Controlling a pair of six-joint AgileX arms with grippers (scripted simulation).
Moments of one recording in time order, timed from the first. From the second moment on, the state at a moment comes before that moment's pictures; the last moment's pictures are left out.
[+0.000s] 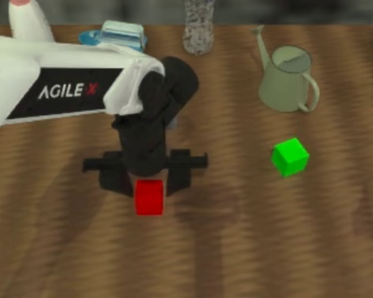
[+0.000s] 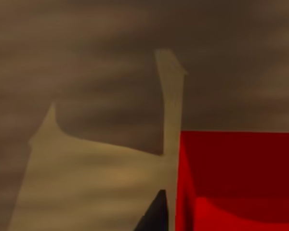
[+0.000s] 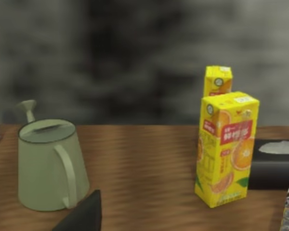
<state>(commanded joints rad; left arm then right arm) -0.61 2.06 1.40 -0.88 -0.02 -0.60 0.00 0.00 0.00 0.00 0.00 0.00</state>
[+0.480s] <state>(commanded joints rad) -0.61 2.06 1.40 -0.88 -0.02 -0.60 0.00 0.00 0.00 0.00 0.00 0.00</state>
